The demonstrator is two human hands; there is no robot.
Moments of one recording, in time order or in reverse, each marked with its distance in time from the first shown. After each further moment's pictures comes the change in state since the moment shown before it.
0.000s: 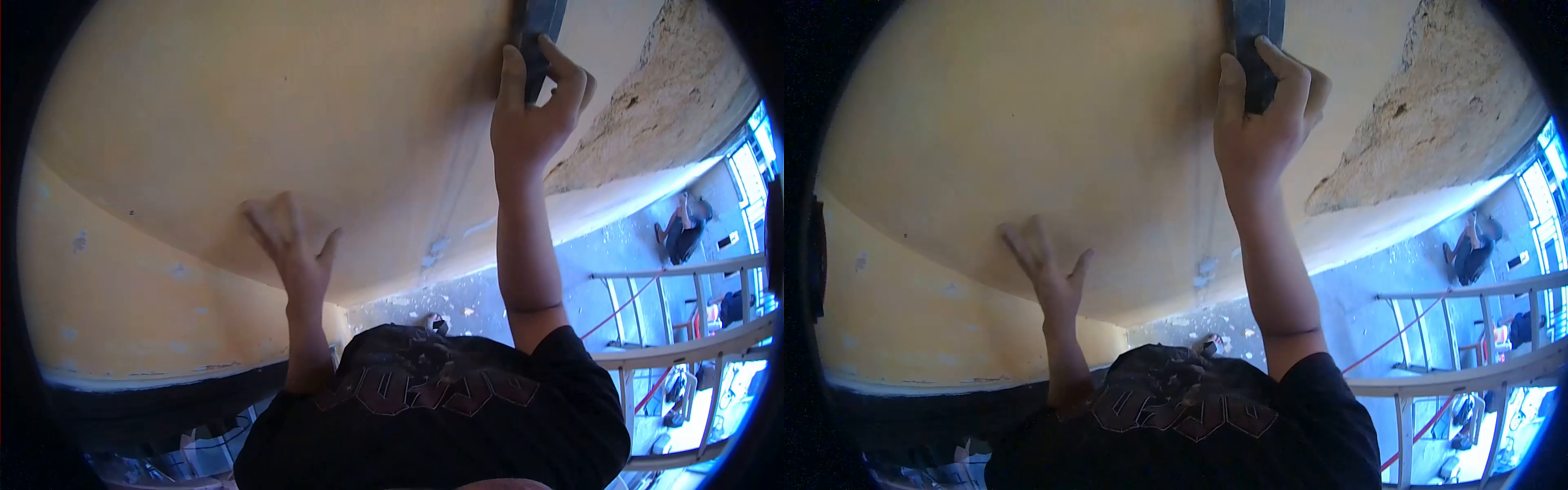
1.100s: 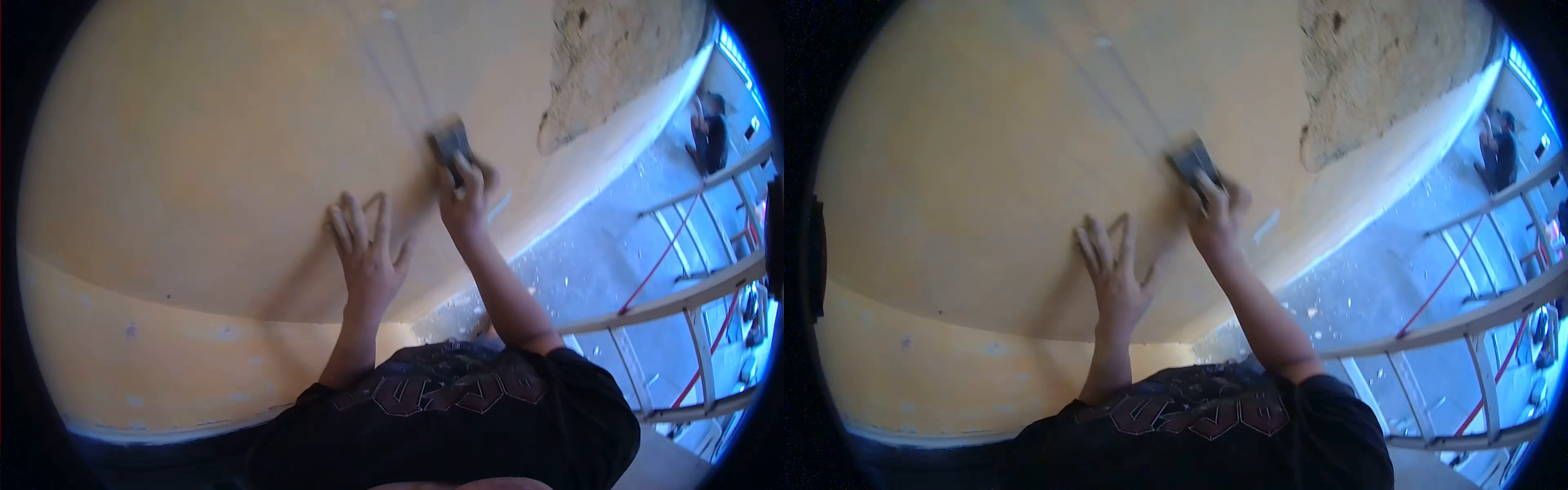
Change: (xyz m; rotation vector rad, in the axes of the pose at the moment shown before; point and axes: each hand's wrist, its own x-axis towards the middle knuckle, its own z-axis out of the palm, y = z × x) left_hand 0.023 0.074 0.025 0.013 -0.321 0.409; right_hand -0.186 0.016 -0.041 -0.214 -0.099 0.269
